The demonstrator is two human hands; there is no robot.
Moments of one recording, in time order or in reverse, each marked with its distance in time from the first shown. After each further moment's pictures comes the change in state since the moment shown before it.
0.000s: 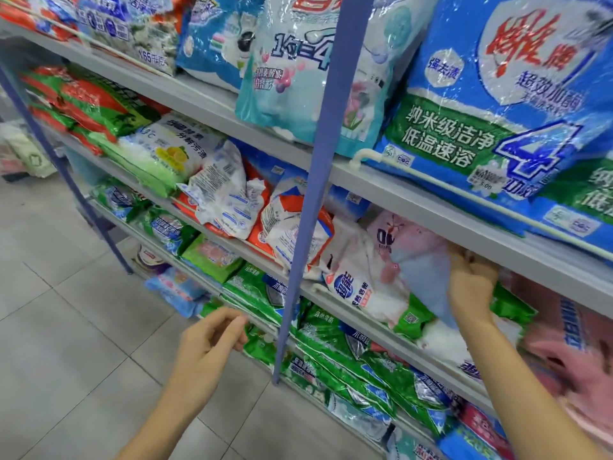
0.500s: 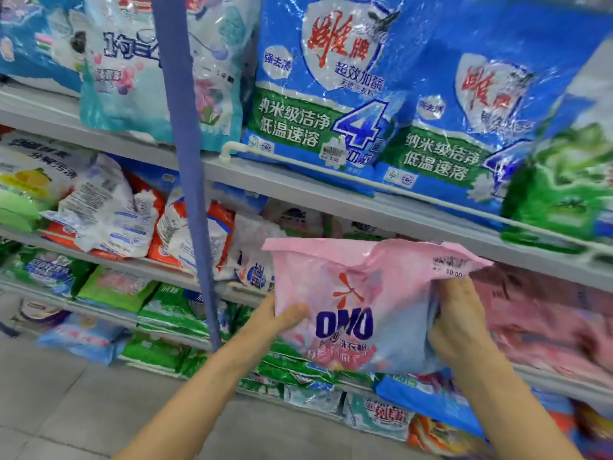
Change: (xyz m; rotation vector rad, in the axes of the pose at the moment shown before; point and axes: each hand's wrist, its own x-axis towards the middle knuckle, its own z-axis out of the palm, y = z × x) left_hand 0.018 0.046 0.151 -0.345 -0.661 -0.187; right_hand -0.069 -0.030 -0.118 0.421 0.000 0.143
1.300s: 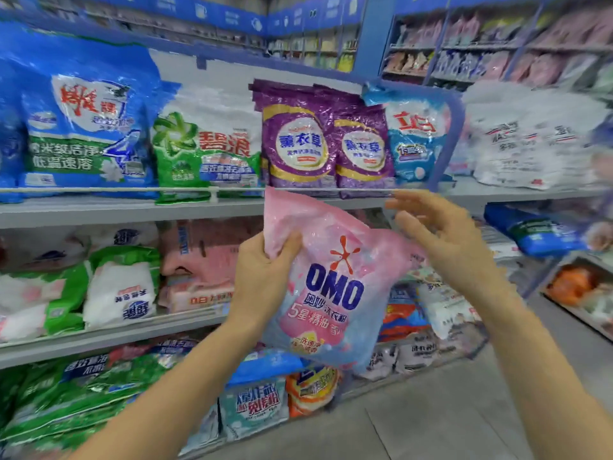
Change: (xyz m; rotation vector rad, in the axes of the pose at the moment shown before) left_hand -0.106 0.053 0.406 0.054 -0.146 0.531; right_hand -0.181 -0.243 -0.338 -0.966 0.188 -0.537
